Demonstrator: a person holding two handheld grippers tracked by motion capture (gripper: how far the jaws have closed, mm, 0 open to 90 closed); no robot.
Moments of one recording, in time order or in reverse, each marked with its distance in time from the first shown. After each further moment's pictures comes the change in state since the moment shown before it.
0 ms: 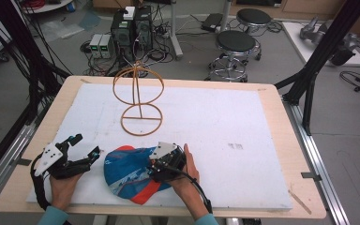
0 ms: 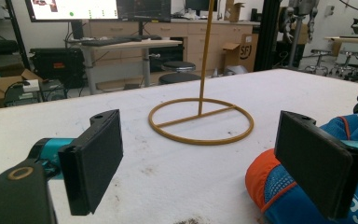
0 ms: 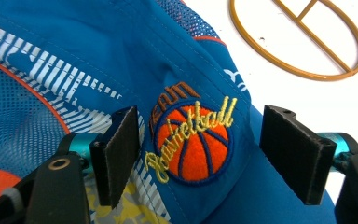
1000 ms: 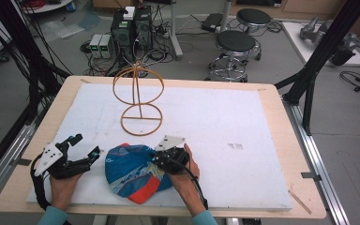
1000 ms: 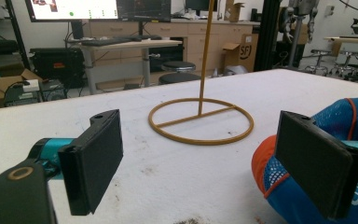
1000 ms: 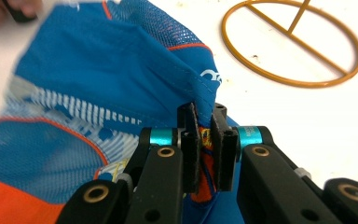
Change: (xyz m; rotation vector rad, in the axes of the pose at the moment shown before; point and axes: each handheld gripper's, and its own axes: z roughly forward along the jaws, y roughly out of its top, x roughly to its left) left arm 0.000 0.000 0.000 0.000 -0.001 -0.001; right arm -0.011 0.005 -0.011 -0.094 0.069 0.189
